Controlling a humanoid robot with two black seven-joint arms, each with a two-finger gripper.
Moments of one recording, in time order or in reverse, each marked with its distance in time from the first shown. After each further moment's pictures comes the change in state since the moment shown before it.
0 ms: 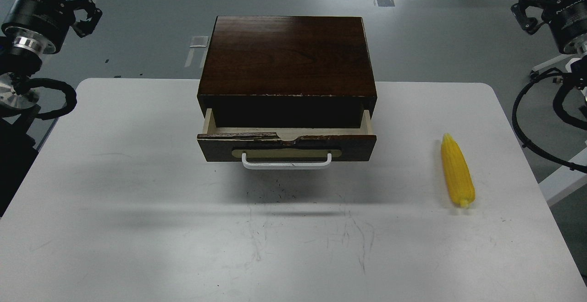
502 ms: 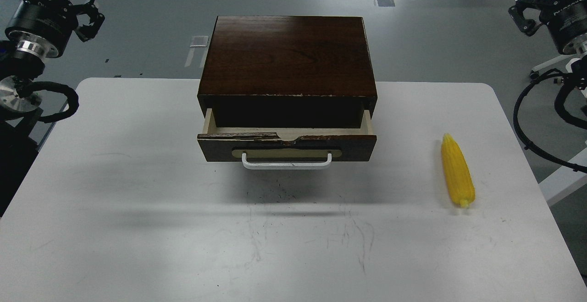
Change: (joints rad) left arm 0.012 -0.011 -0.001 0.006 -0.004 0.000 0.006; right arm 0.017 -0.020 -0.033 0.014 -0.006 0.000 -0.014
